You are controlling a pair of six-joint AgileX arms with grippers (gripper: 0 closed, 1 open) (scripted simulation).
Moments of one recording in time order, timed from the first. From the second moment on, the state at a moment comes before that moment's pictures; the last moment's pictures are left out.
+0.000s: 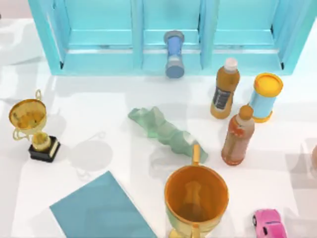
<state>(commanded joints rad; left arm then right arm) 0.08 2.65 2.74 -1.46 -0.71 1.68 0.00 0.00 0.00 0.00 0.00 0.00</state>
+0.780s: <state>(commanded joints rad) 0.08 2.83 2.90 -1.51 -0.78 1.75 0.00 0.00 0.00 0.00 0.00 0.00</state>
